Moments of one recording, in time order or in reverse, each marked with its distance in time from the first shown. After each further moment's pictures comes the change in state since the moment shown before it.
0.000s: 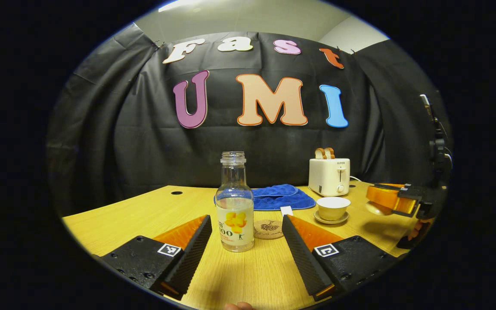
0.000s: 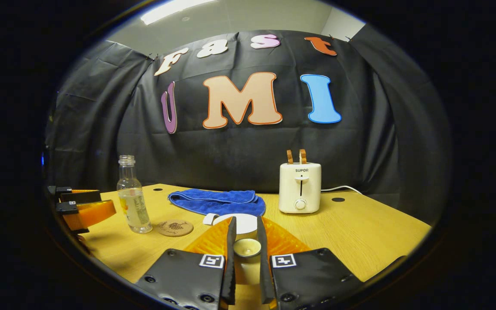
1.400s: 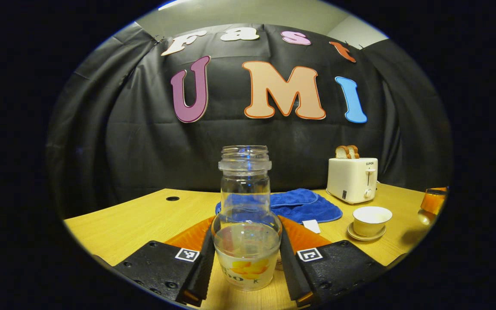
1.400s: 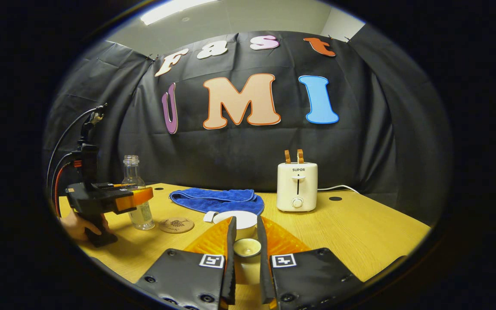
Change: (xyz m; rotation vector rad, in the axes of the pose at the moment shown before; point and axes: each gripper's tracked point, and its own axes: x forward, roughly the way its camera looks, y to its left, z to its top) left arm 0.104 0.026 -0.005 0.002 0.012 0.027; right arm -0.009 -0.002 0.001 -0.002 0.002 -0.007
